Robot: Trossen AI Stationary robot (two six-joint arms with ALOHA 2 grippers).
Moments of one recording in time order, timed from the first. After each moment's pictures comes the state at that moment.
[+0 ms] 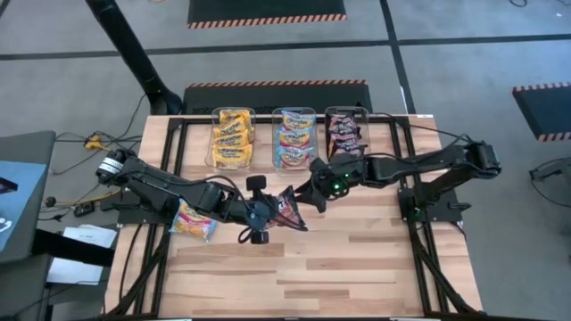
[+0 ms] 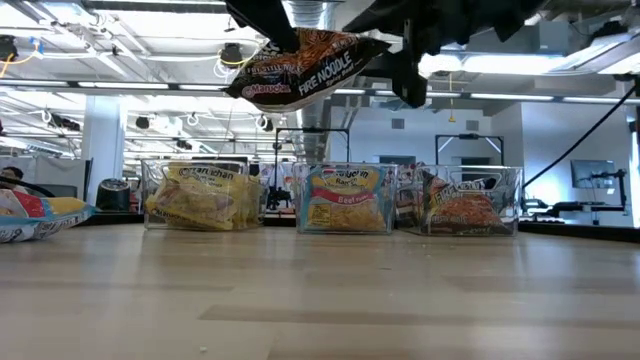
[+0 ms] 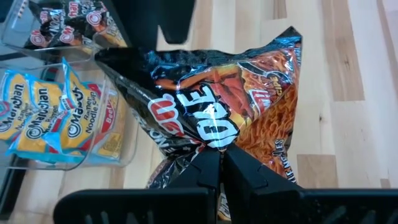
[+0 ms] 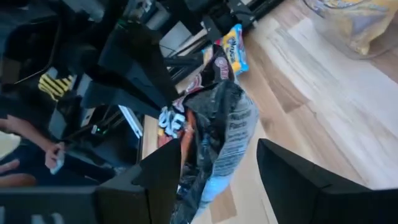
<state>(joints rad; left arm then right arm) -0.32 1.58 1.36 -0.63 -0.50 -0.13 -0.02 1.39 0.88 0.15 -0.18 0.67</state>
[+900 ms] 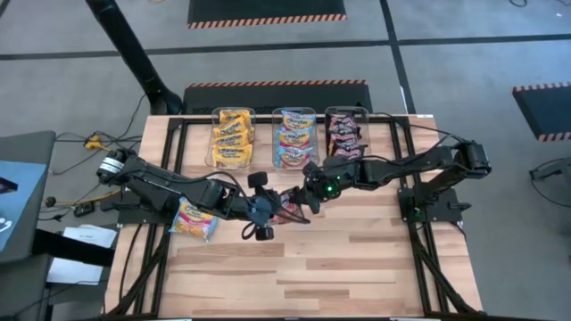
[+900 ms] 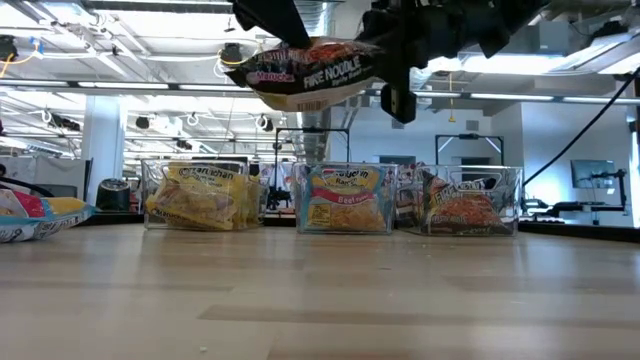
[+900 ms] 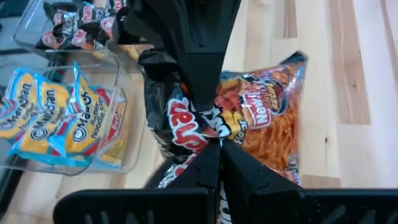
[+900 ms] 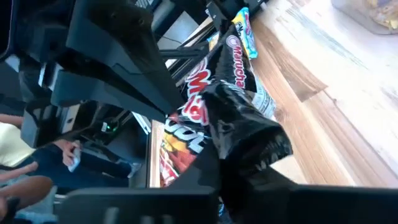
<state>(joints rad) -0.29 1.58 1.36 -0.57 -0.51 -0.15 -0.01 1.49 0.88 0.25 -0.24 0.75</state>
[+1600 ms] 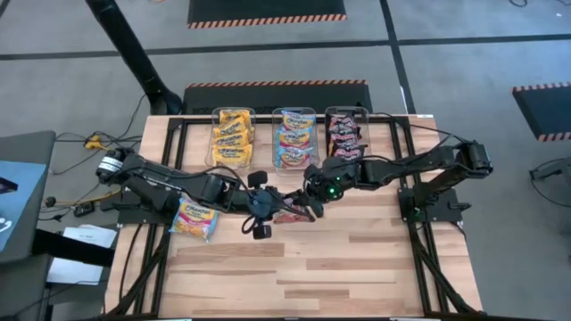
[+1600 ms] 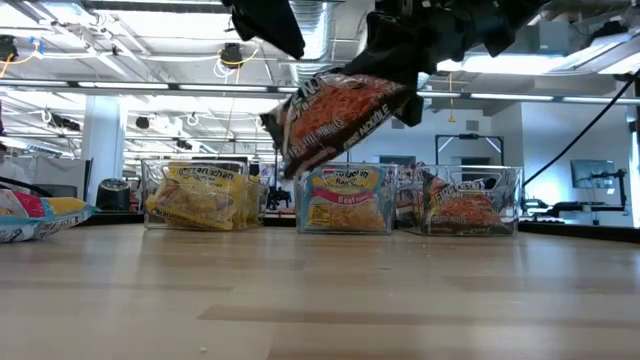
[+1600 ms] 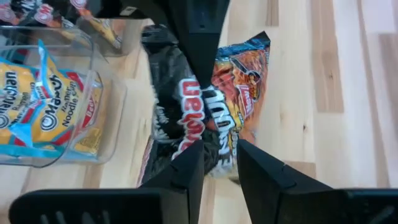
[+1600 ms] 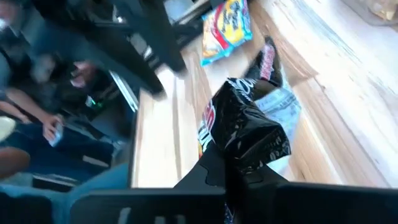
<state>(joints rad) -0.25 1.58 1.36 -0.61 -0.37 -0.19 -0.01 1.48 0.88 0.17 -0.27 0.65</state>
